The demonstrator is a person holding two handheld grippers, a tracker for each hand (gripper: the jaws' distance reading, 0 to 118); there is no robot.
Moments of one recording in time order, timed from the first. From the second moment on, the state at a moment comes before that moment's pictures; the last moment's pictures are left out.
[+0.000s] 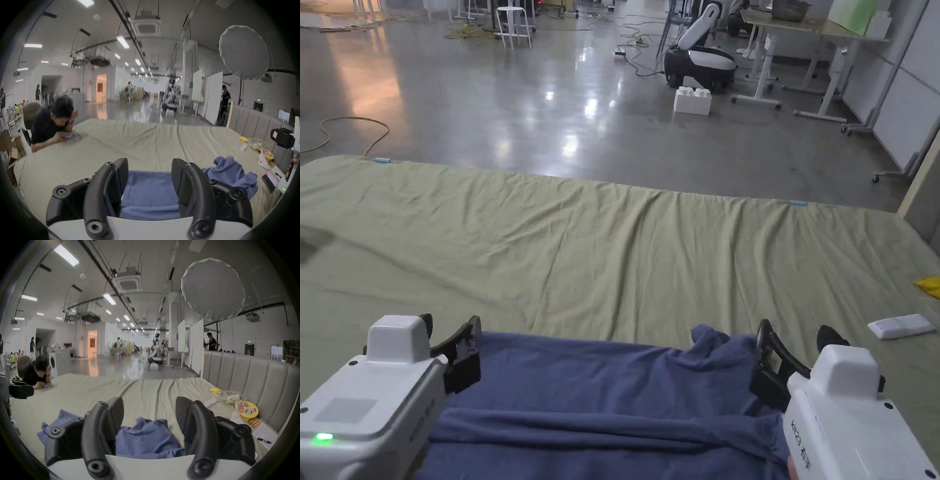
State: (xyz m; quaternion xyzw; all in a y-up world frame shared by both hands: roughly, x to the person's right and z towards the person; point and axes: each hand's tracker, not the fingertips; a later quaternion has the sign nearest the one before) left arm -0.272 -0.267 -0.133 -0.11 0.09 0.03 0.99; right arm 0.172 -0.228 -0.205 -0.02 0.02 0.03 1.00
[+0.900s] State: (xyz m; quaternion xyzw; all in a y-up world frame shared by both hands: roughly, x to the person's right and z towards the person) left arm -0.337 -0.332 -0.127 -0.39 0.11 0.06 0.91; right arm 0.175 -0.250 -0.174 -0.05 0.00 0.05 1.00
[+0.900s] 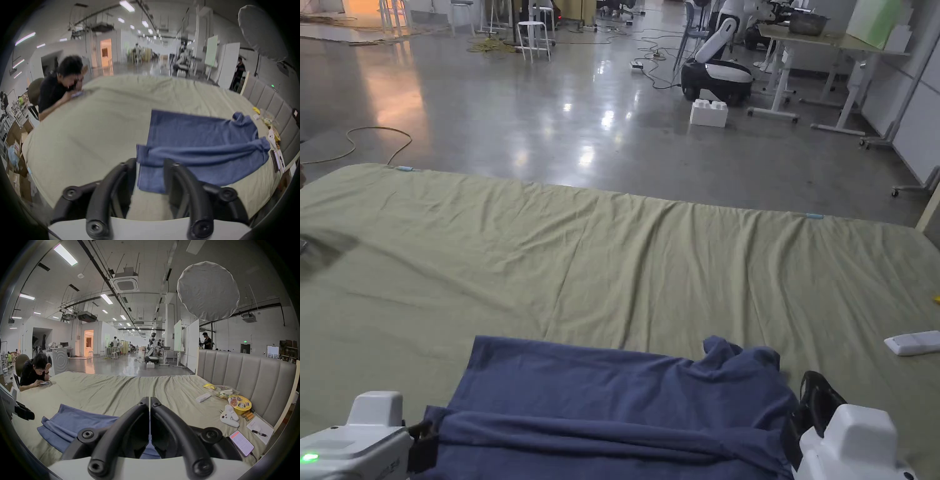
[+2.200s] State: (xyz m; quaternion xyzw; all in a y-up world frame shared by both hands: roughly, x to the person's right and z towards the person) left arm -0.330 -0.358 -0.148 -0.45 0.08 0.05 0.89; right arm 0.252 -0.402 -0.257 -0.47 0.03 0.04 0.88
